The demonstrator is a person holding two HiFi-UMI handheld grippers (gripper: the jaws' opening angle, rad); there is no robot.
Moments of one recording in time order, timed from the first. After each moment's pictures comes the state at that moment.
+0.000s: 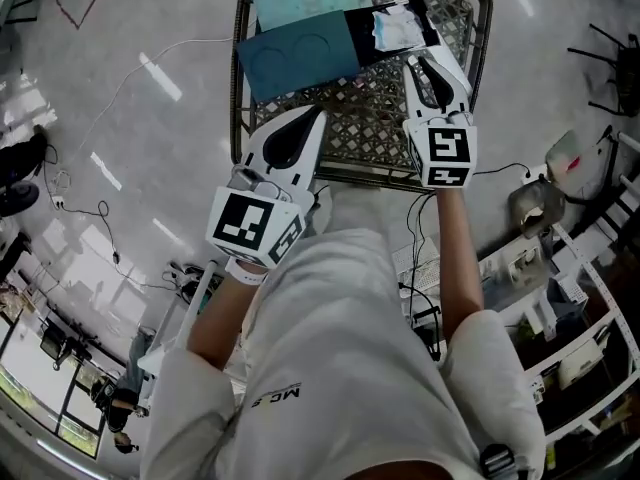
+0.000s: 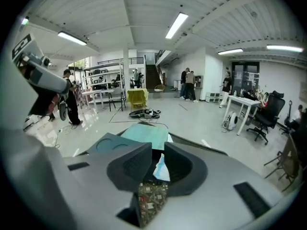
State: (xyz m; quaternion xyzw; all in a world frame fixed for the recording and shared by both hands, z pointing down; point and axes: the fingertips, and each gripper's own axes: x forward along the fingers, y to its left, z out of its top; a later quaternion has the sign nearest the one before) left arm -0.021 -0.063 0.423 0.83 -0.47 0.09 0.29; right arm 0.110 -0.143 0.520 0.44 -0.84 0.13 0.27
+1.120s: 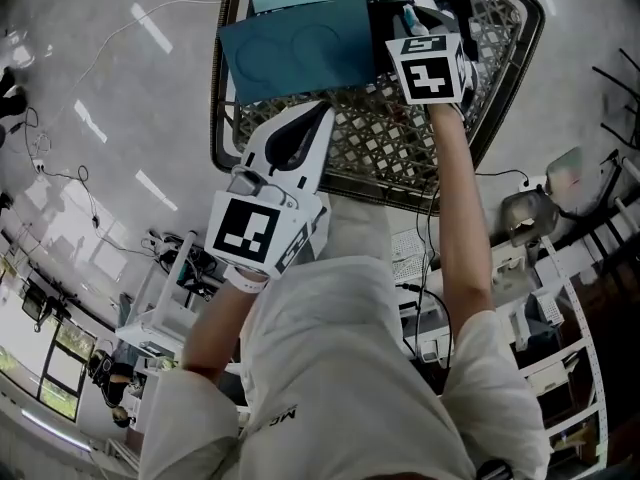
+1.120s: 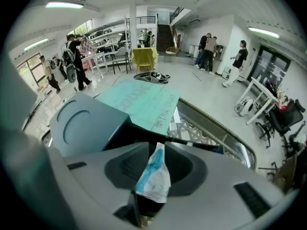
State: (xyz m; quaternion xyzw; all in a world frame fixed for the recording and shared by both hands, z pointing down) left arm -0.027 -0.092 0.517 0.79 -0.51 0.11 0.34; right arm 0.057 -0.233 0.685 0.34 -0.79 0.18 0.47
